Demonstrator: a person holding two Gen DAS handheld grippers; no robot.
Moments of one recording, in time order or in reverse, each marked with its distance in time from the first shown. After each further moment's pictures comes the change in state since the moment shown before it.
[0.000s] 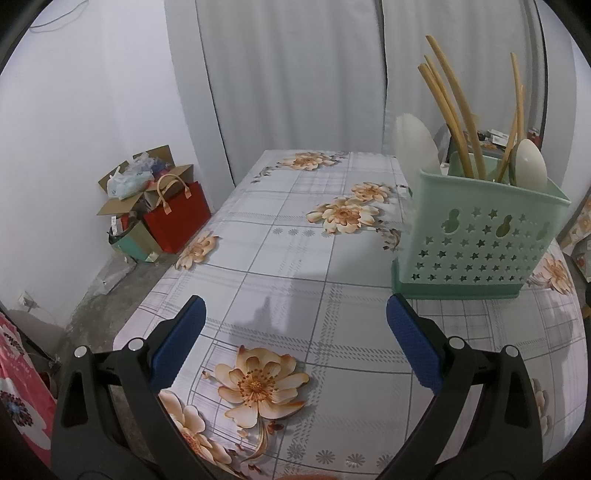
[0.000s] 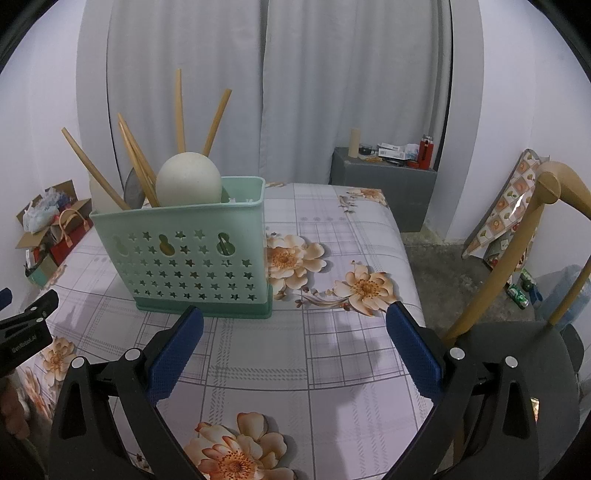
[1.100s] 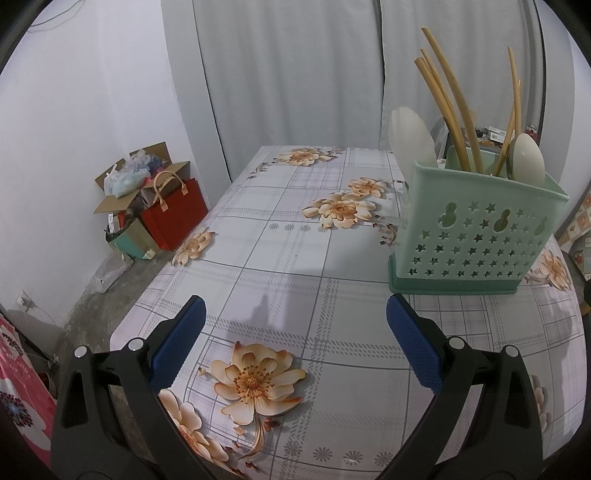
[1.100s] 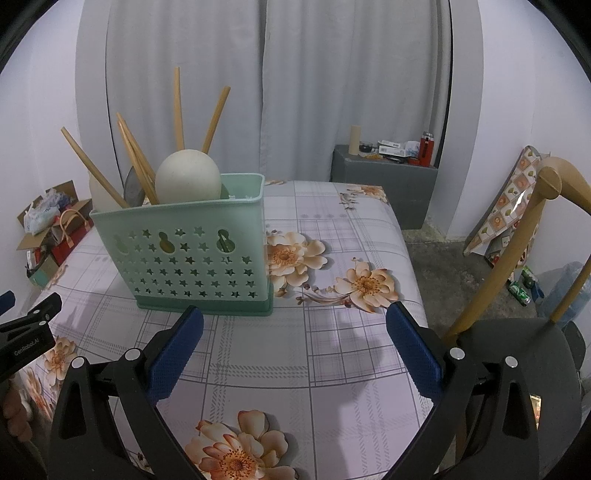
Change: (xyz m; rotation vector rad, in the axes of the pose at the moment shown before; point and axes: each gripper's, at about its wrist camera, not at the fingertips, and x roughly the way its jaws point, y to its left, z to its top) left arm 0.005 0.003 0.006 0.007 0.018 -0.019; right arm 0.000 0.000 -0.002 0.007 0.006 0.007
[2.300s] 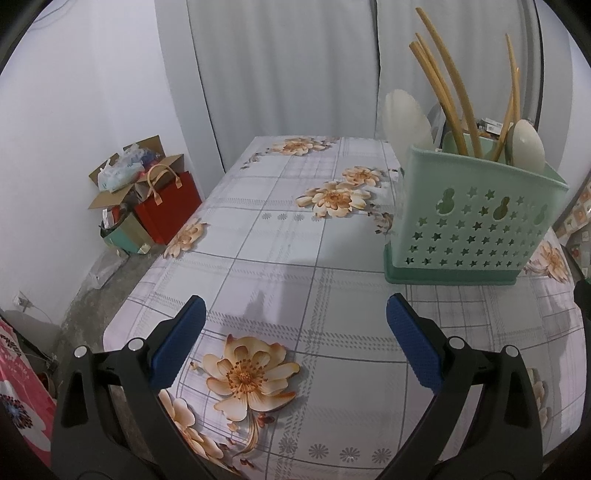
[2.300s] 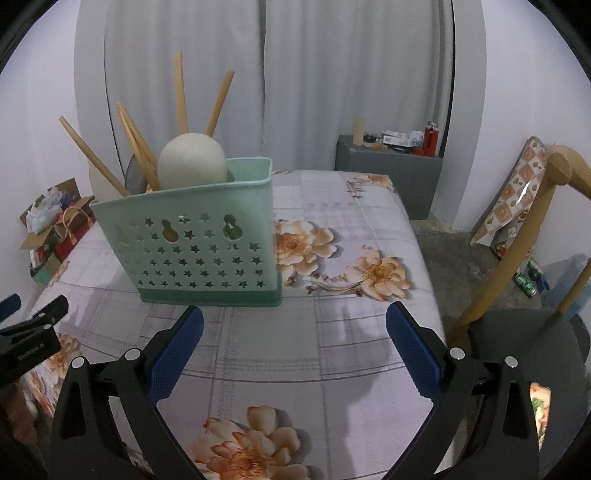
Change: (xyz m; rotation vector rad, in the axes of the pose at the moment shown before) left arm 0.018 0.003 0.003 0.013 0.041 -0.023; right arm 0.010 0.001 -0.006 0.027 0.036 0.036
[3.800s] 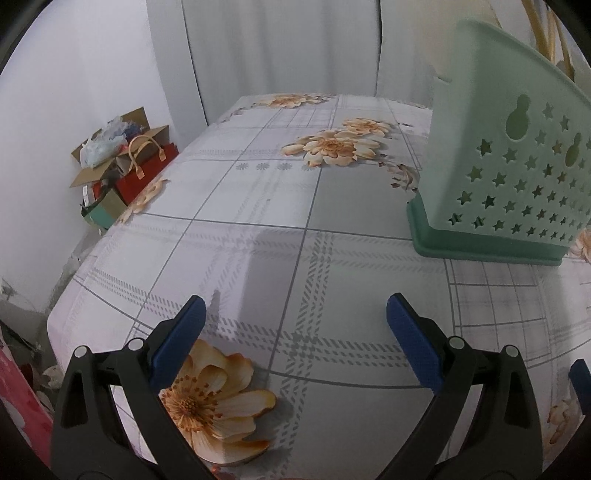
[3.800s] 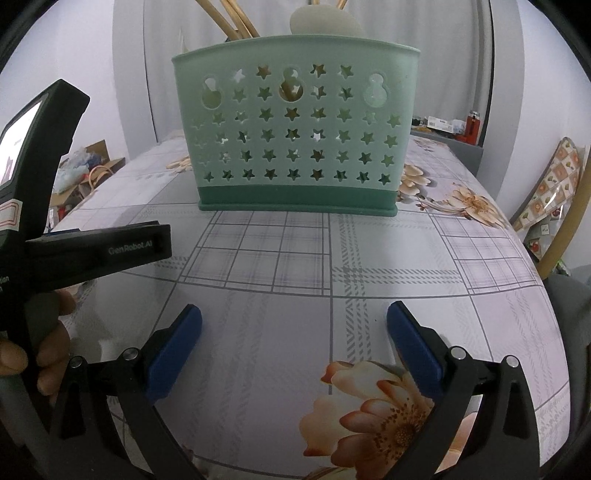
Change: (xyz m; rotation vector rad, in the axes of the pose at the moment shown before) left arm 0.092 -0.001 -0.020 -0.014 0.087 -0.040; right arm 0.046 0.081 -0.092 -0.085 0.038 0.090
